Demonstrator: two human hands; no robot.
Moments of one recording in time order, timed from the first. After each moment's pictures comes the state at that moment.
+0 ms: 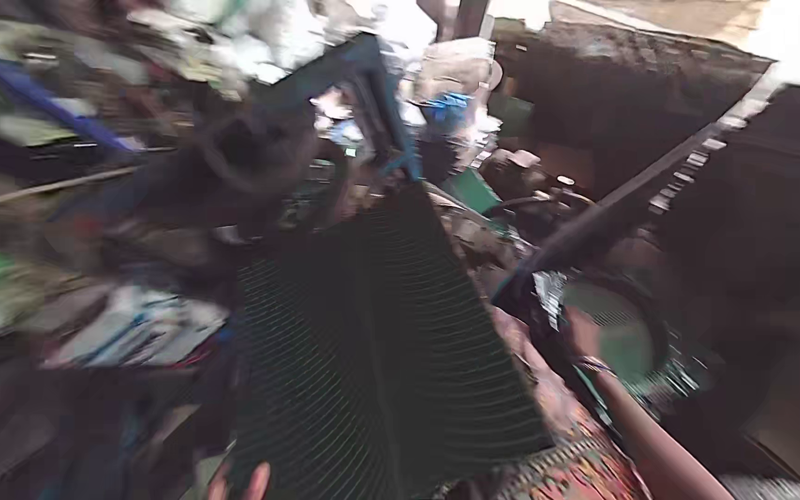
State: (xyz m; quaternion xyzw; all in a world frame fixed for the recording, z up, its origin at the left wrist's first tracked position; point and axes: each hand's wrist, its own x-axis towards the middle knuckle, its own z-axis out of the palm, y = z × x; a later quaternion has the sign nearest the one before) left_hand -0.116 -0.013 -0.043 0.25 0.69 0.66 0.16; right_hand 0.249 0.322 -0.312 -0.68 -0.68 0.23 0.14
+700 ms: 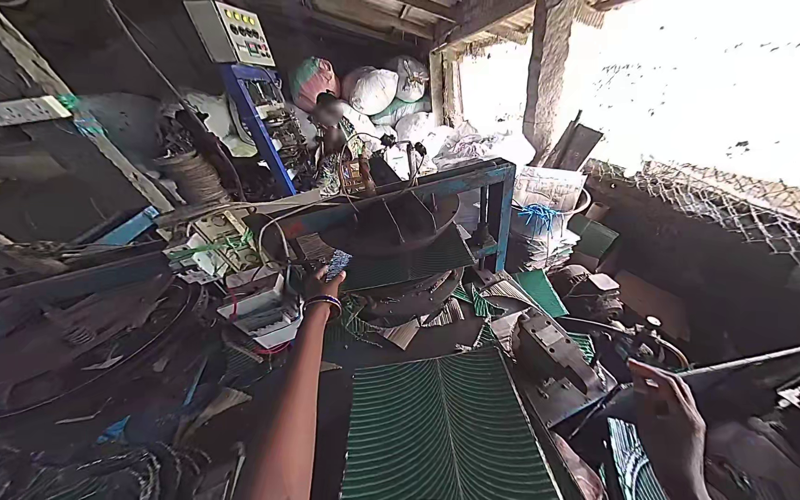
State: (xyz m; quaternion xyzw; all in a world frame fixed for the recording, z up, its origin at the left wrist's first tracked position) left_hand -0.403 0.212 -0.005 0.19 0.85 0.48 0.05; right_hand 0.163 0.363 -0.120 -0.39 -0.73 0.10 0.55
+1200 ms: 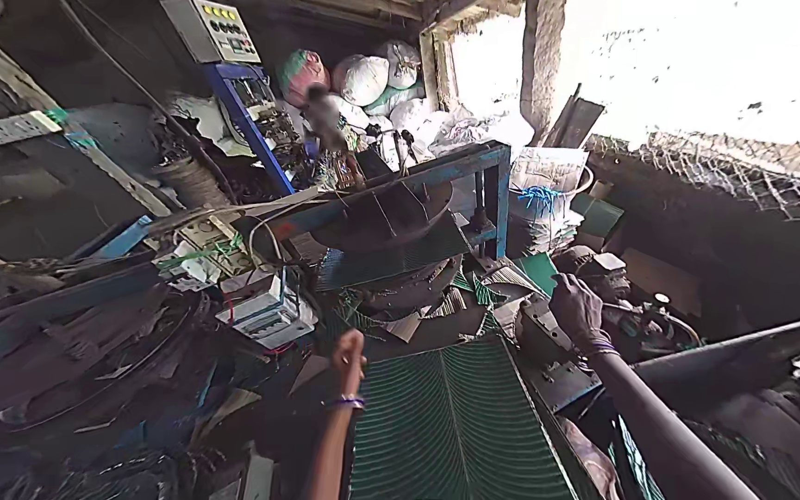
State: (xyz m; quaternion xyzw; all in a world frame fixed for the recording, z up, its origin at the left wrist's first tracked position) left_hand -0.267 0.139 -0.091 0.24 0.80 0.54 0.11; right_hand 0.037 0.468 -0.100 -0.46 -0.83 0.03 0.32
